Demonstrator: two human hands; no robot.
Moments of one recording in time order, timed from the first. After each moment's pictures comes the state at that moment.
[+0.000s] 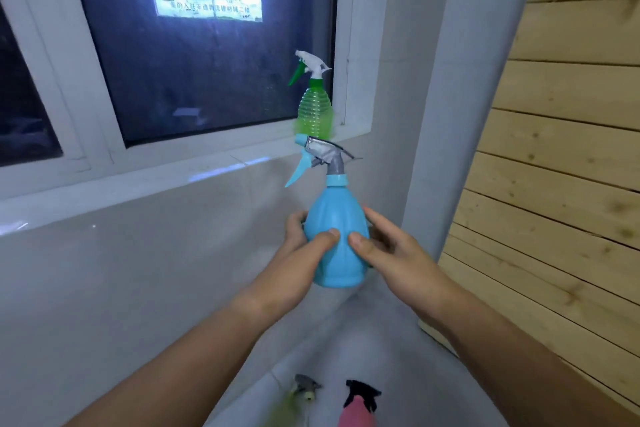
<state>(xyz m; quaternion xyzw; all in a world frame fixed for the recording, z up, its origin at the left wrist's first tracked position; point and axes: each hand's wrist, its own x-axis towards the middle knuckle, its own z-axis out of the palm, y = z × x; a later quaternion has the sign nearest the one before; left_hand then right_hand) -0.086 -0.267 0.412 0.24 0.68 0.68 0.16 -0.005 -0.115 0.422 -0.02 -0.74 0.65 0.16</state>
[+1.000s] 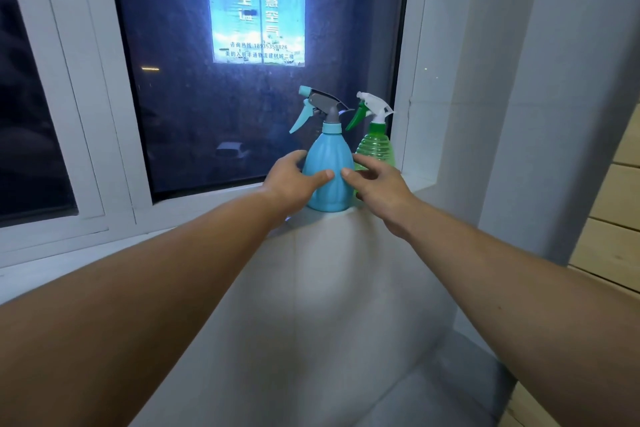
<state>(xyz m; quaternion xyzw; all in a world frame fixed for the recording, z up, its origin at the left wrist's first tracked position) -0.313 -0.259 0.518 0.22 0.78 0.58 -0.02 -0.264 -0.101 0.506 -0.01 -0.78 0.58 0.24</state>
